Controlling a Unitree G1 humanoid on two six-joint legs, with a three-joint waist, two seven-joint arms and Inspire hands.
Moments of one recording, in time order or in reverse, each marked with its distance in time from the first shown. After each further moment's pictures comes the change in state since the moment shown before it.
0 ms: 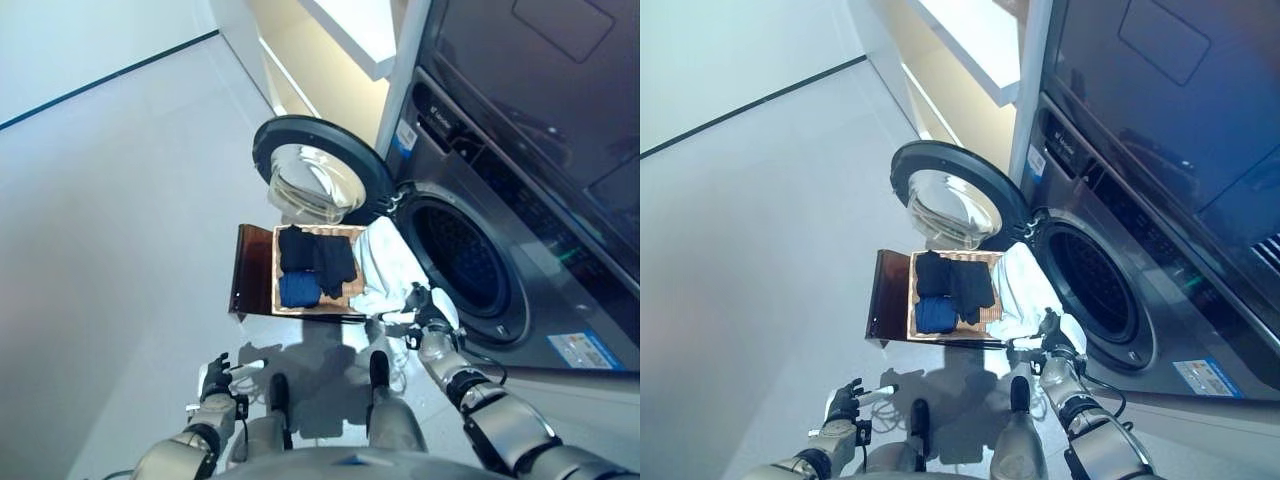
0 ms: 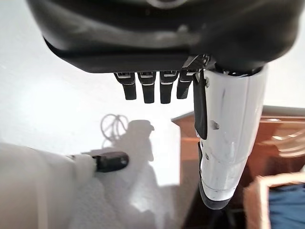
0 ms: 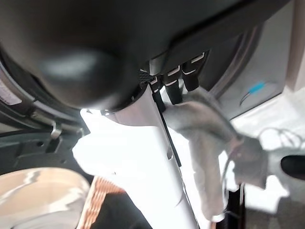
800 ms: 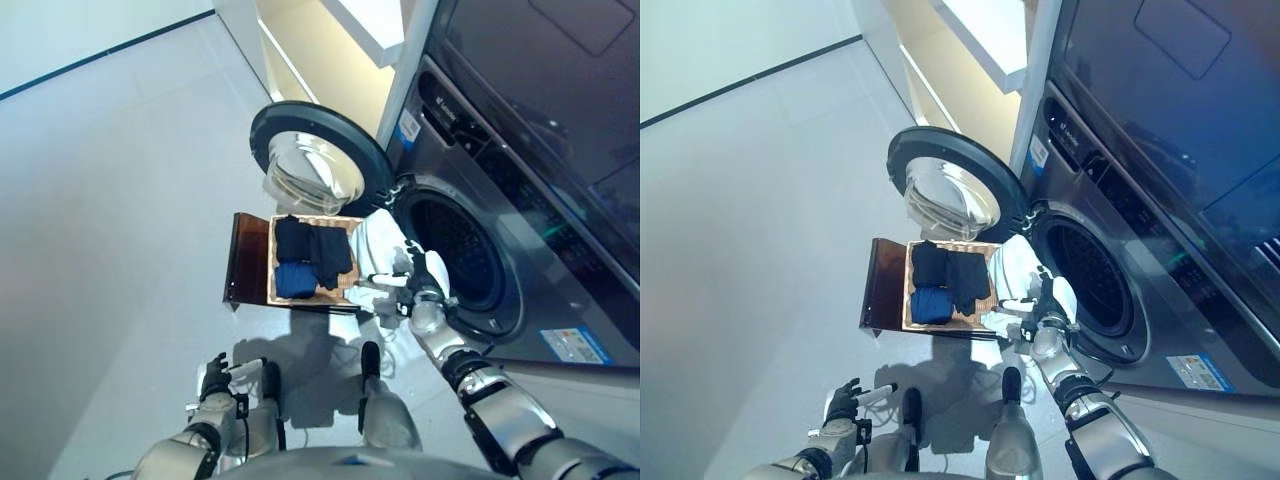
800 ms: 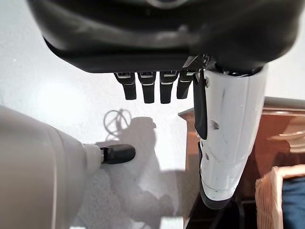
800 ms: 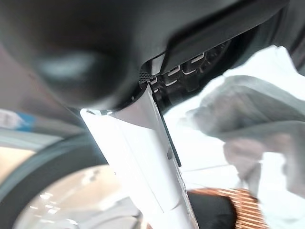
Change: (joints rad) left arm -0.018 -0.001 0.047 -0.003 0.035 0.015 0.022; right arm 0.010 -0.011 -0.012 -0.208 -0.006 -0.002 -0.024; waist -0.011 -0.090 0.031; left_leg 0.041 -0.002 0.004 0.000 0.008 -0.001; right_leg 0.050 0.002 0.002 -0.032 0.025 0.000
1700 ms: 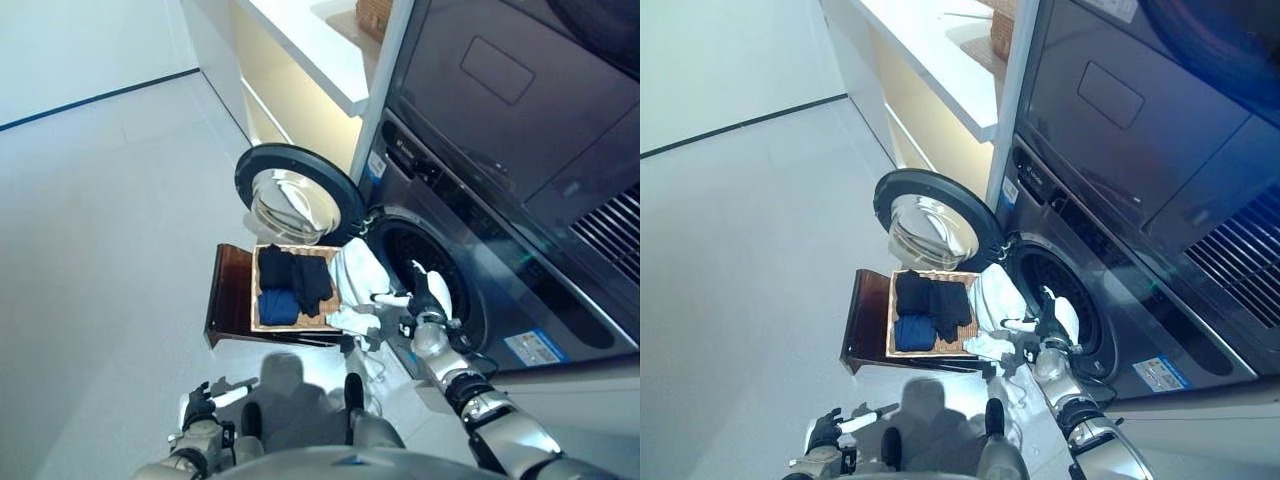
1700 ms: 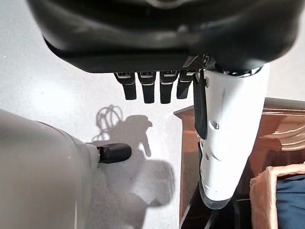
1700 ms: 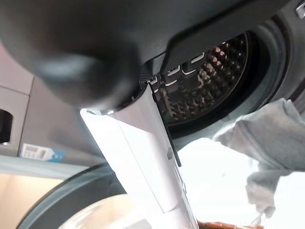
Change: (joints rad) left arm 0.091 0.032 0.000 -0.001 -0.018 0.007 0.003; right arm 0.056 0.005 0.009 -0.011 -0.011 0.007 0.002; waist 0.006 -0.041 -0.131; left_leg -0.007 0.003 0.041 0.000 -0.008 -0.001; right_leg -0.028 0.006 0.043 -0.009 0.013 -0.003
